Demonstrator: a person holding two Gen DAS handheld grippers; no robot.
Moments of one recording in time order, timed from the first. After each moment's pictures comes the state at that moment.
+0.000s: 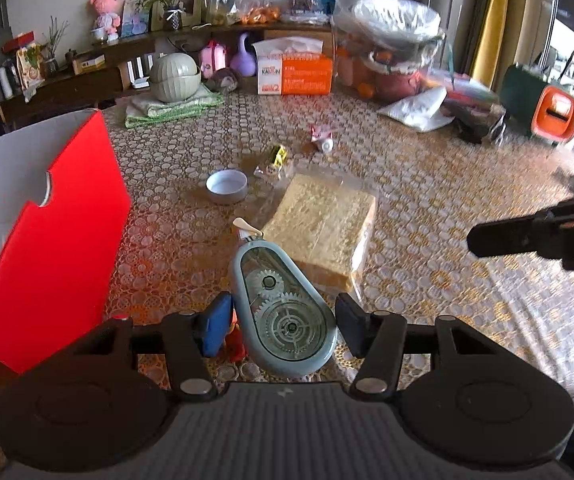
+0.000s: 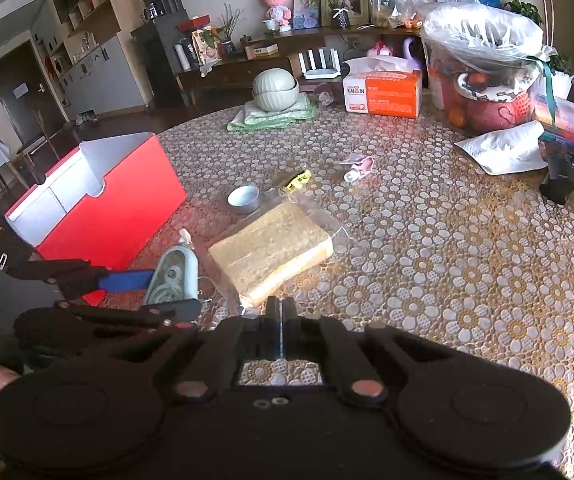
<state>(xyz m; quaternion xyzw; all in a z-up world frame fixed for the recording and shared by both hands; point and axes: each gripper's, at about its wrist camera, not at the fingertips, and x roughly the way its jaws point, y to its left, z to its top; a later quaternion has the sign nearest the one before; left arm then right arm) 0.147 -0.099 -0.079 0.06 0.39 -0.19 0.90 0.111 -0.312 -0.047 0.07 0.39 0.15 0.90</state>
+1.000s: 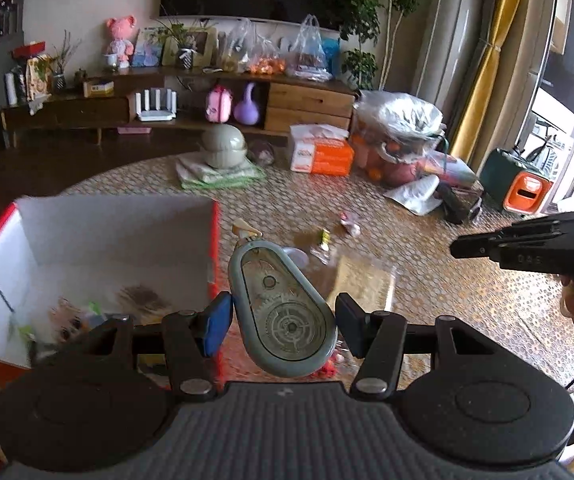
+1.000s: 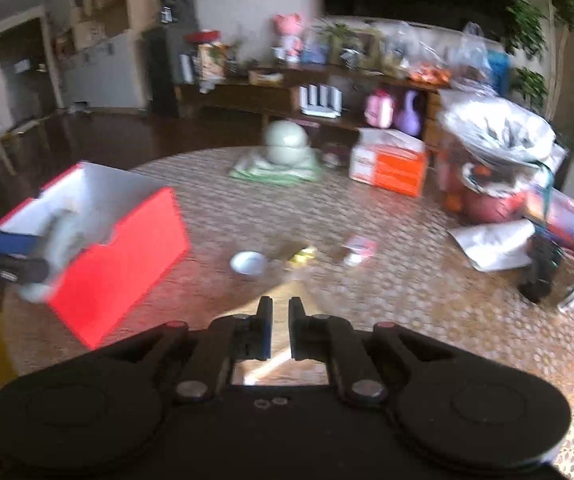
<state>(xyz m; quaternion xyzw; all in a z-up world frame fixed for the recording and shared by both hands) 0.136 0.027 0.029 0.00 0.34 -0.21 0.92 0.142 -0.280 0.013 -0.01 0.36 0.12 0.93</state>
